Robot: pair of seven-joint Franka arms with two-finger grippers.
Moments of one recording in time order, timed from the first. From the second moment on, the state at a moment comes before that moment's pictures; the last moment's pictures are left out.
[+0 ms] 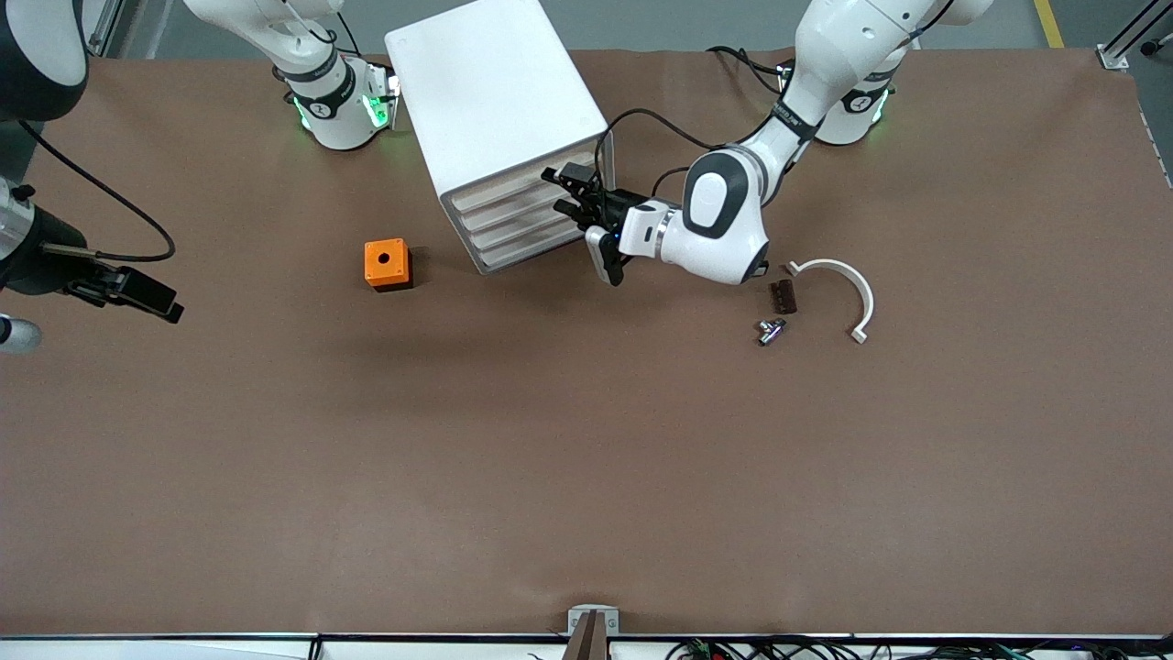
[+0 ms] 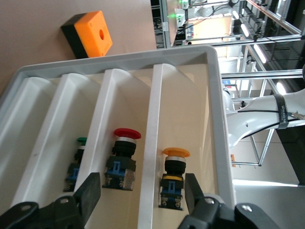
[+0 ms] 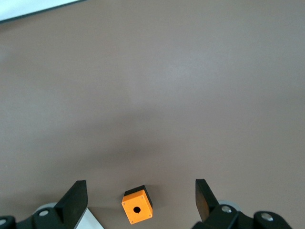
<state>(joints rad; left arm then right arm) -0.41 0.48 -0.36 -2.00 -1.48 1.98 0.90 0.10 0.17 -0.06 -1.41 0.03 1.58 0.27</state>
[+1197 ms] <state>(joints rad) -0.50 0.52 -0.36 -1.99 -1.65 2.03 1.03 0.25 0.17 -0.06 -1.41 0.04 1.49 0.62</state>
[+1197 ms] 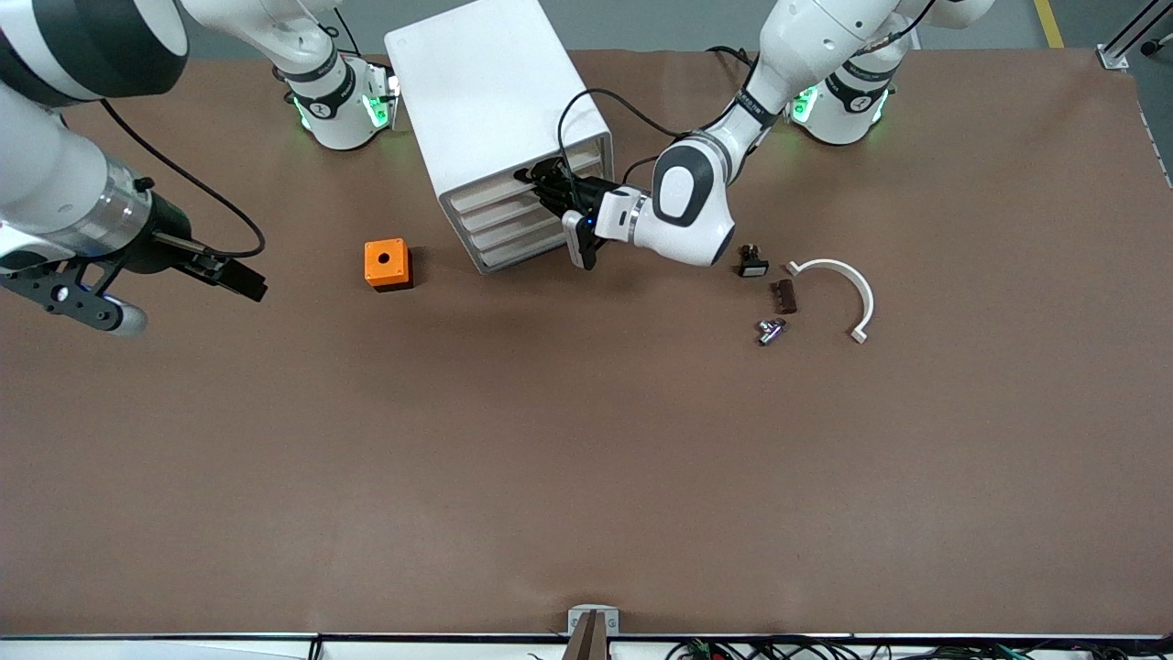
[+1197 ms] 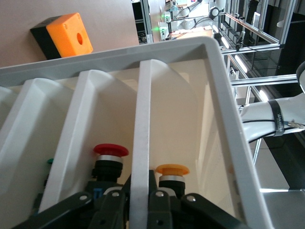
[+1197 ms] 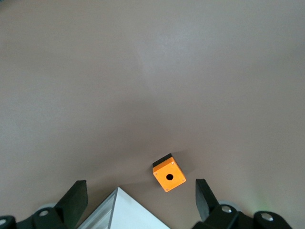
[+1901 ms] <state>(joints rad) -0.45 0.52 -0.35 -1.98 -1.65 2.03 0.98 0.42 0.17 -0.05 -1.41 0.07 1.50 0.96</state>
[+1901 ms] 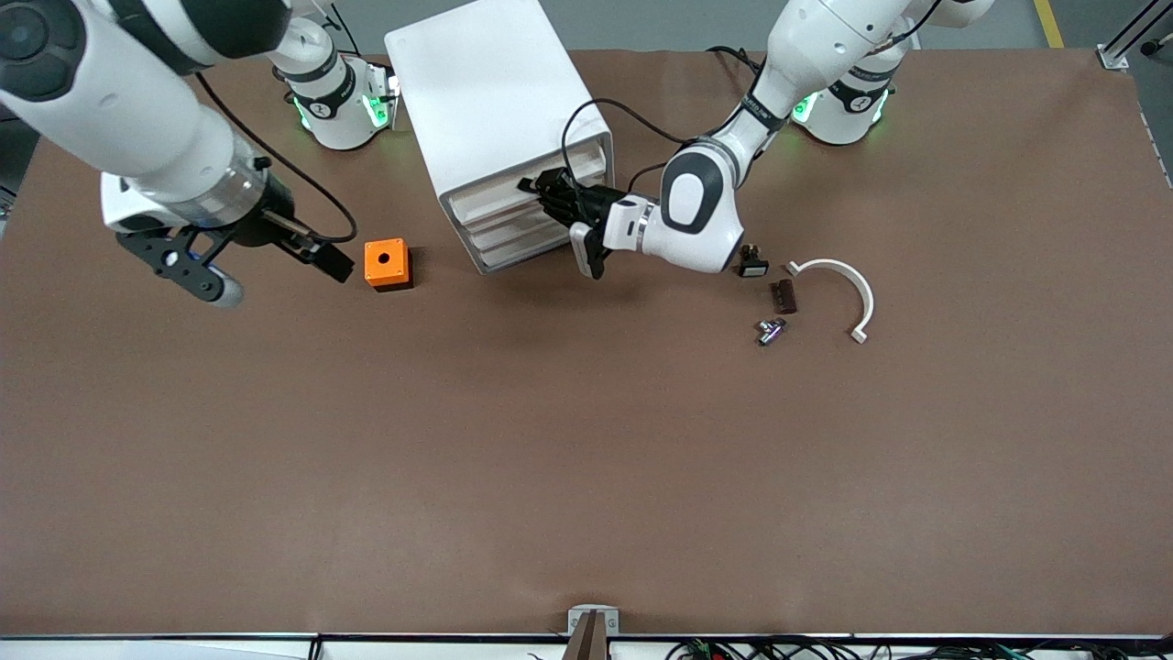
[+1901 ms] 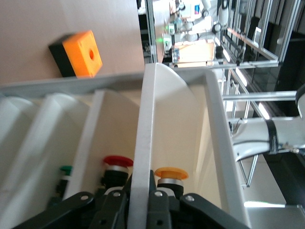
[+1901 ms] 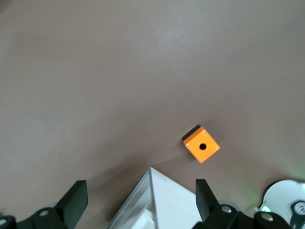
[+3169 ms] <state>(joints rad) -0.27 0.65 -0.35 -1.80 -1.48 2.02 0.84 0.74 0.23 -0.05 -1.60 0.18 1.80 1.73</state>
